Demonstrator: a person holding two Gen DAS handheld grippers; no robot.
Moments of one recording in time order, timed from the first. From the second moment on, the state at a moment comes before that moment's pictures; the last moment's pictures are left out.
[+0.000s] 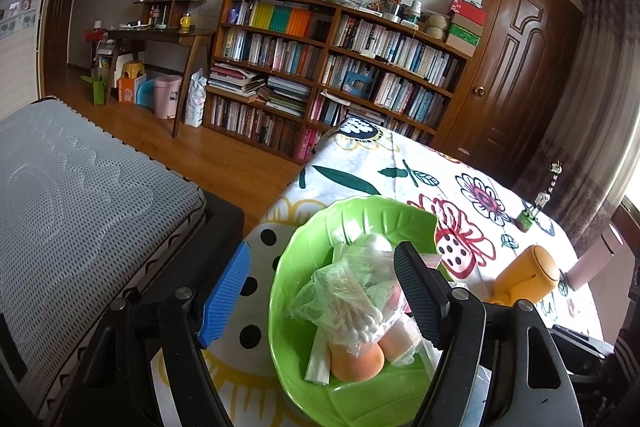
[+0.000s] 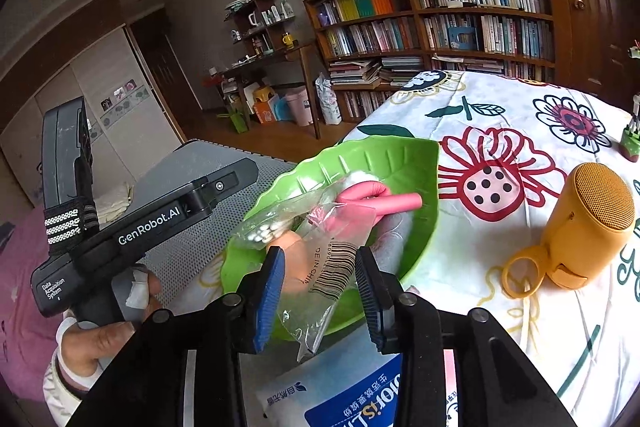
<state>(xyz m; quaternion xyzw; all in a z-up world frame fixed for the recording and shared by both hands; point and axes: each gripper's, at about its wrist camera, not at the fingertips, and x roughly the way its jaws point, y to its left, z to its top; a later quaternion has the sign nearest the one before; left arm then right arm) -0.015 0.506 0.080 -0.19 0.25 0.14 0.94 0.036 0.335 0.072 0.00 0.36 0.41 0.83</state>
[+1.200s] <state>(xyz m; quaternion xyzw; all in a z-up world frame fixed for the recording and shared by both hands) -0.023 0.503 0.092 -0.18 0.25 0.13 0.94 0.028 0.320 0.073 -0.05 0.35 0.37 0.86</state>
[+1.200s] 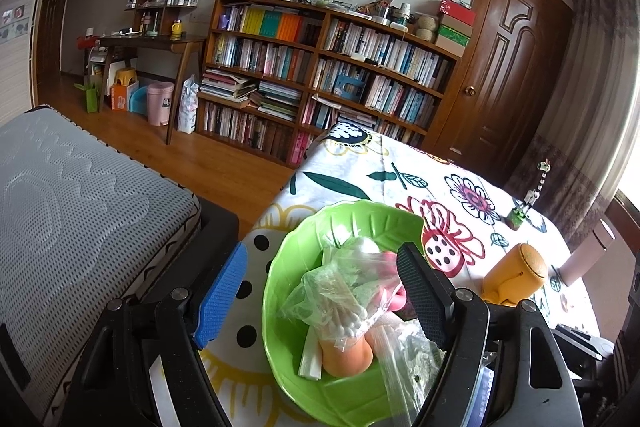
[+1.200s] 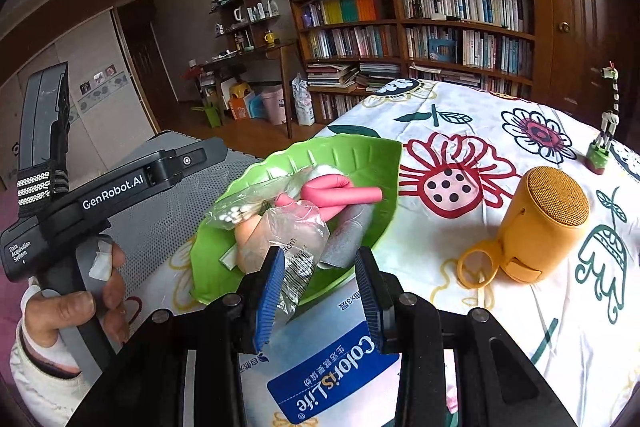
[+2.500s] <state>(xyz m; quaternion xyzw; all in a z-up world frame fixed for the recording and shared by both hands) -0.015 0.506 0.082 -0.18 0.27 0.13 0.94 0.034 0.343 0.081 -0.14 0.33 0.34 0.87</state>
